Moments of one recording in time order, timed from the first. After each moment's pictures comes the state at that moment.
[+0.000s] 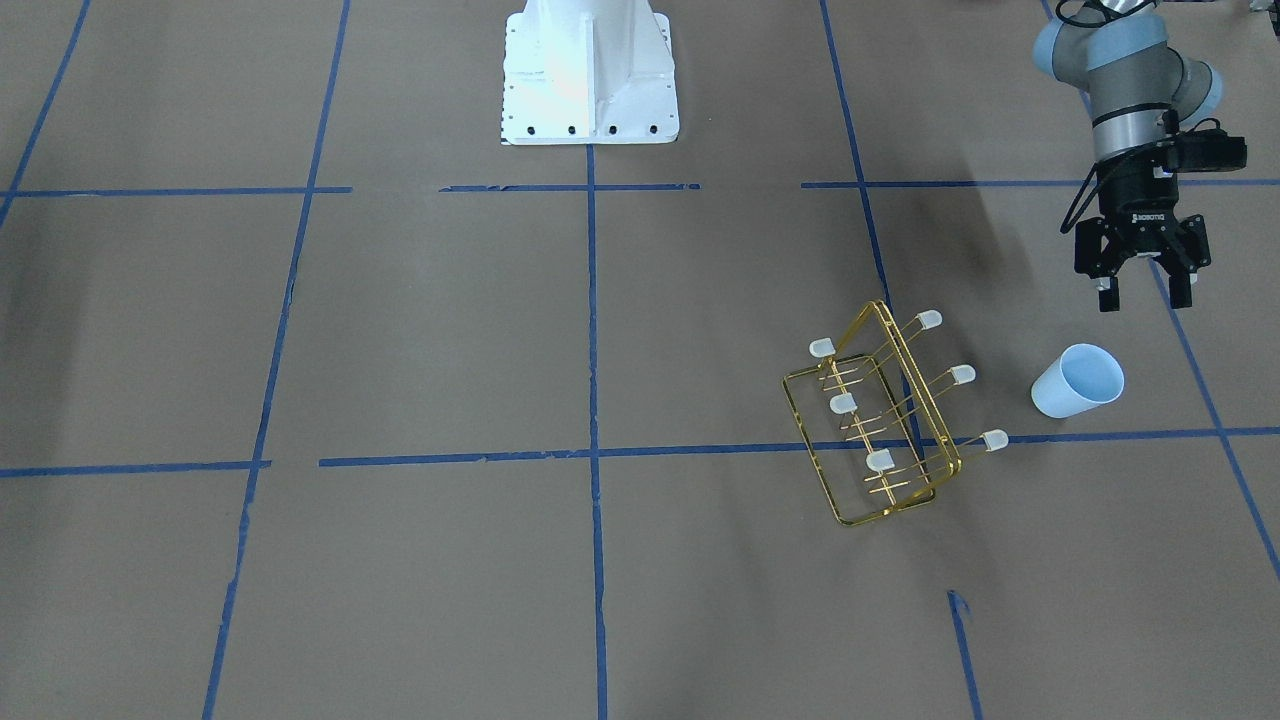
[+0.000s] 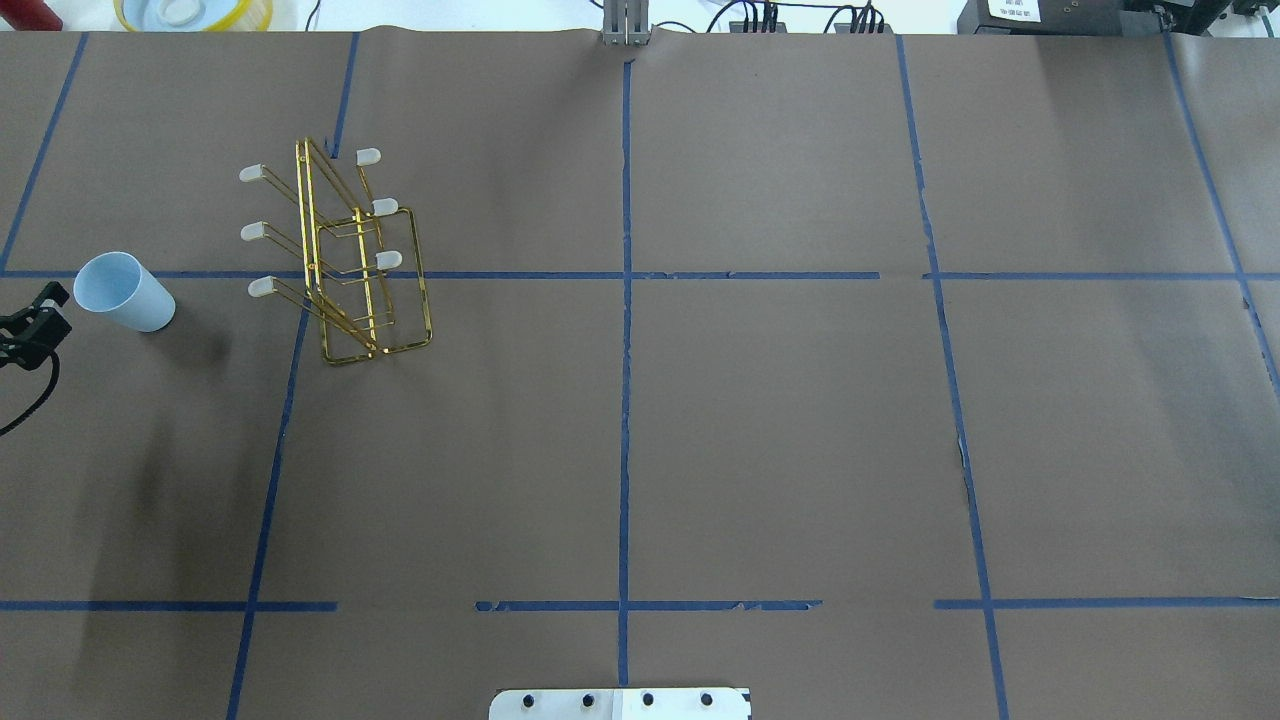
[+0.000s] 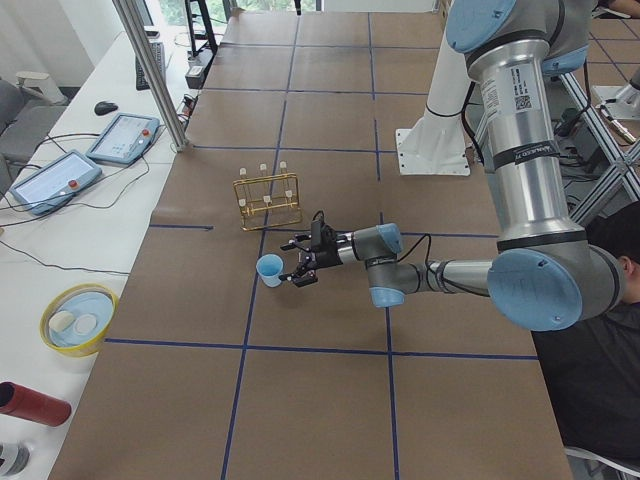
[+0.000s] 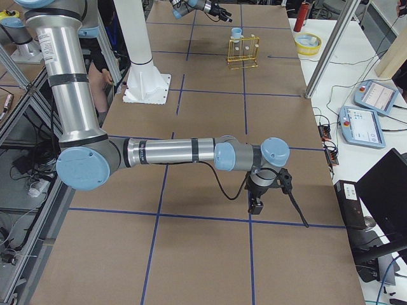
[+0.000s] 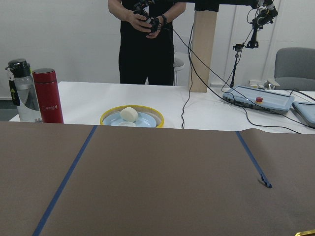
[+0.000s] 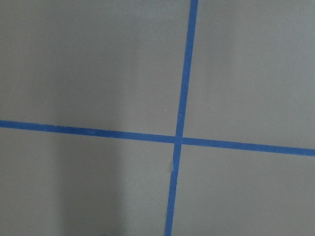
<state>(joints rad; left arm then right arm) -0.51 -1.28 -1.61 -2.99 -0.80 -1.16 1.49 -1.38 1.46 -1.67 2.30 -0.04</state>
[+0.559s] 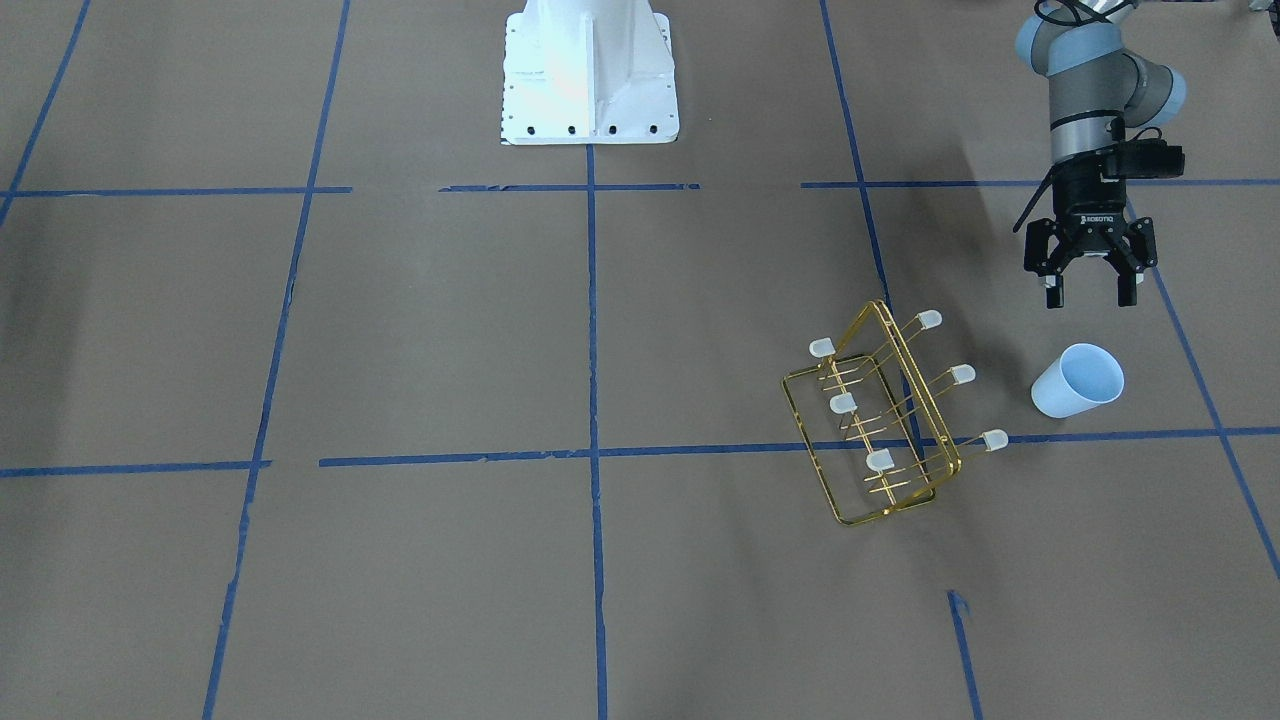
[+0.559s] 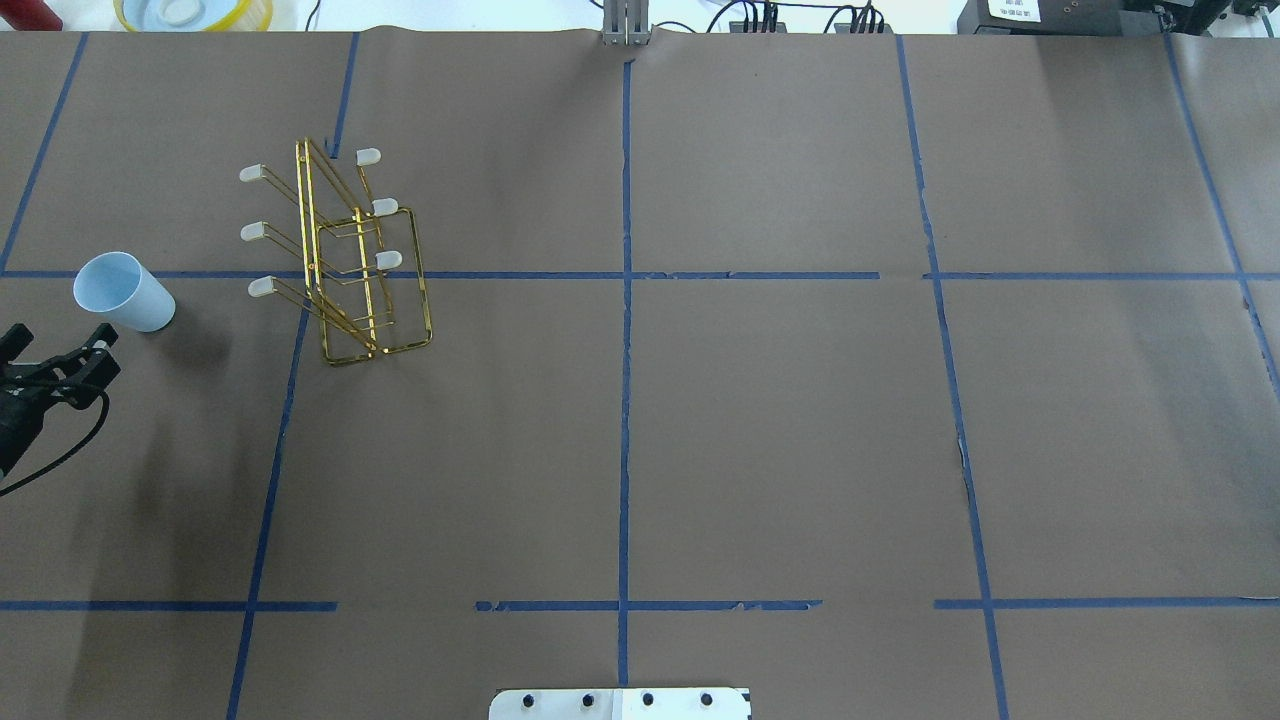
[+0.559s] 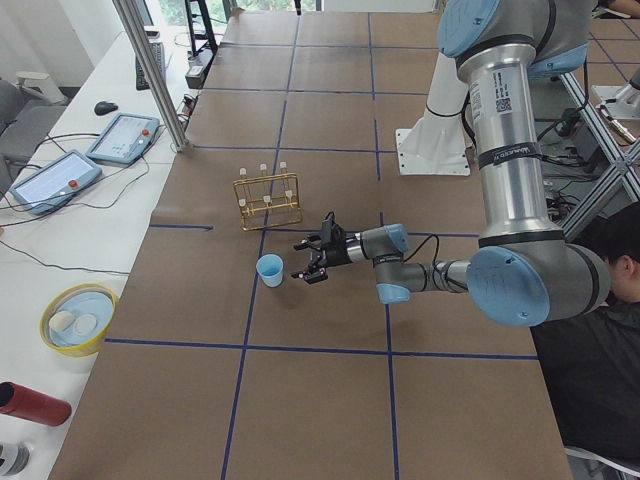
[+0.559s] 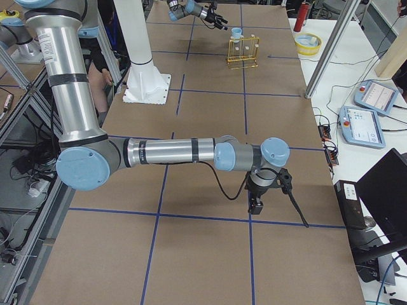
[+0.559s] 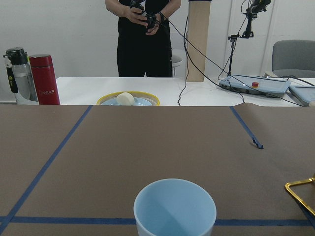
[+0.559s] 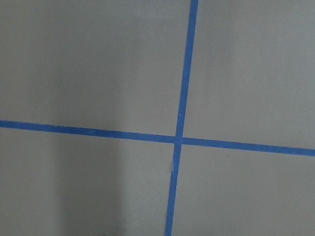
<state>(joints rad) -0.41 -1.30 -1.60 -2.95 -0.78 -1.16 1.49 -1.38 1.46 -1.67 2.30 -0.04</state>
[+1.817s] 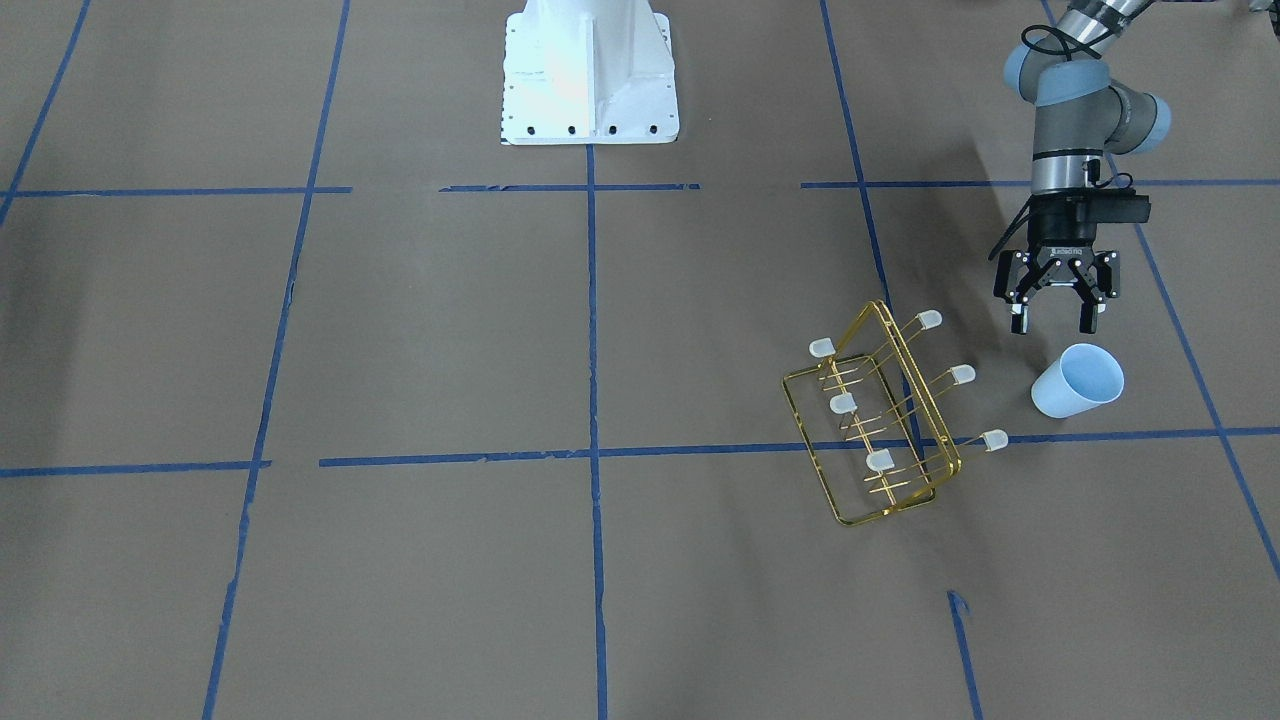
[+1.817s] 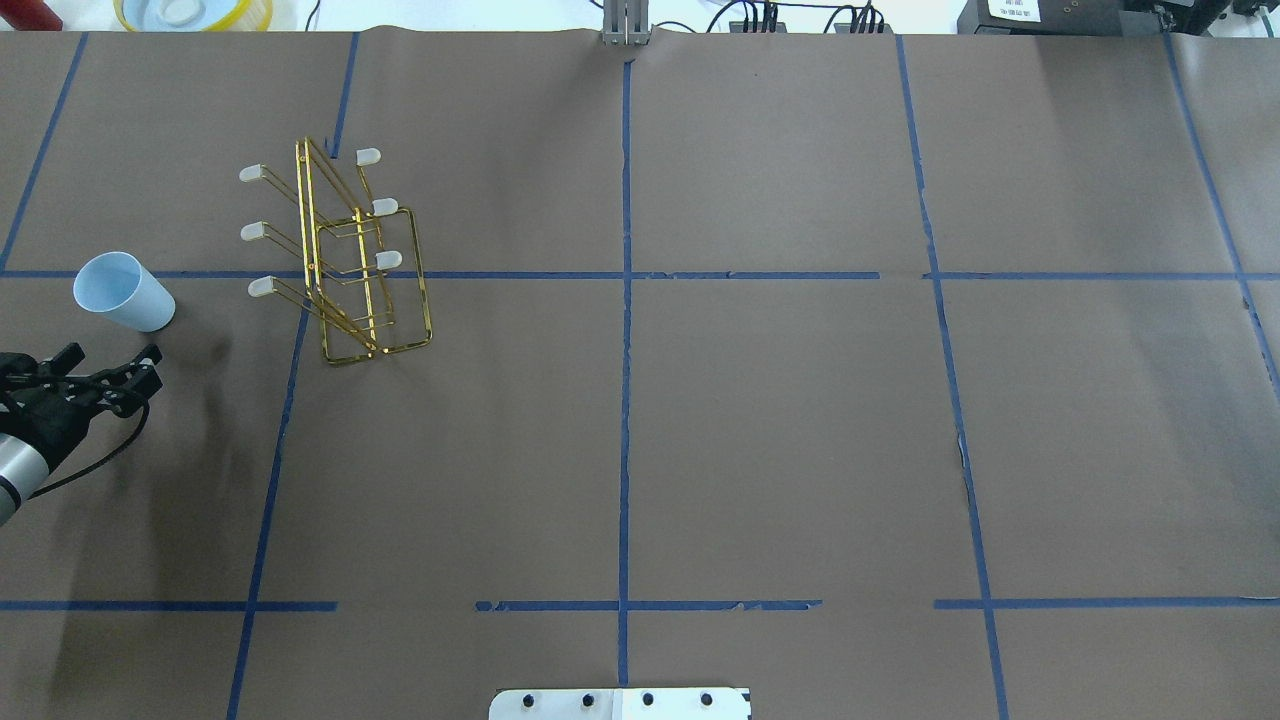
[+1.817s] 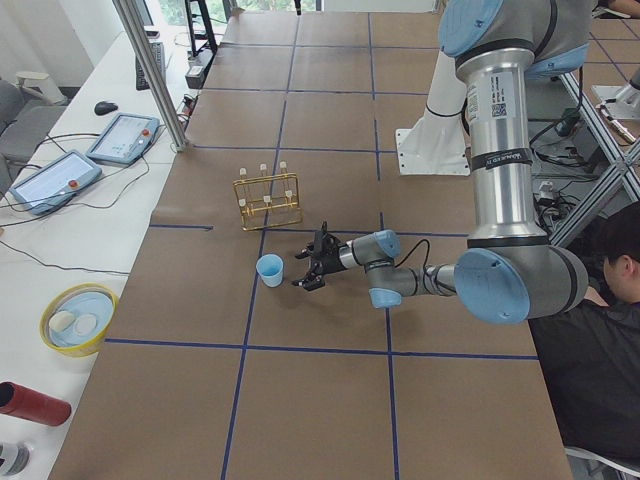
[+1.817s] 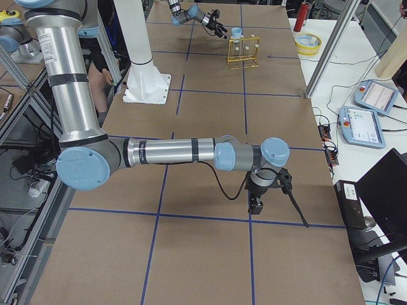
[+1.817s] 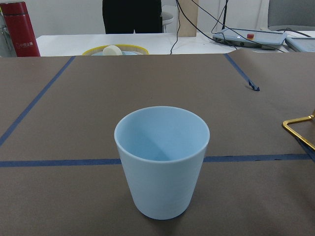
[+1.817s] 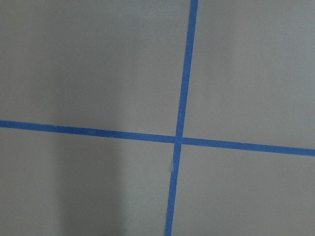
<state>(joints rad) -0.46 -1.39 -1.49 -2.95 -0.93 -1.17 1.49 -1.38 1.46 -1.67 2.30 -0.04</state>
